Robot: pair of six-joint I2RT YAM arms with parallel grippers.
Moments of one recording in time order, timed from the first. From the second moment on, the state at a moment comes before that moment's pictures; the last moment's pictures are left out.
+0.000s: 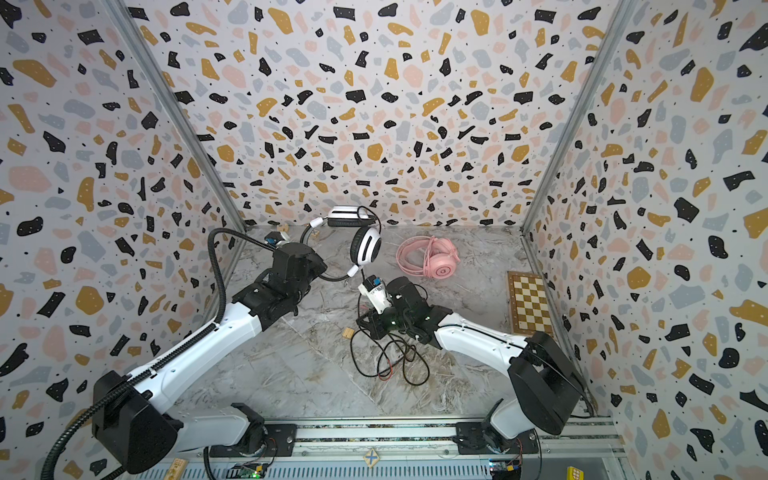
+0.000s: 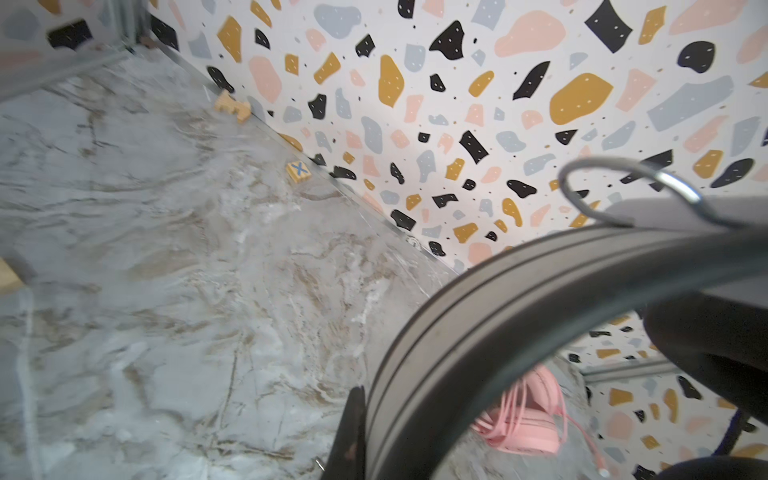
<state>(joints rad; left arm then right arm) -0.54 1.31 1.12 -0.31 -0.51 -0.89 0.83 1.46 0.95 -0.07 -0.44 0.27</state>
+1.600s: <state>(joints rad) -0.72 1.36 1.03 -0.25 -0.51 -0.28 0.48 1.30 1.30 -0.51 -0.31 0.06</state>
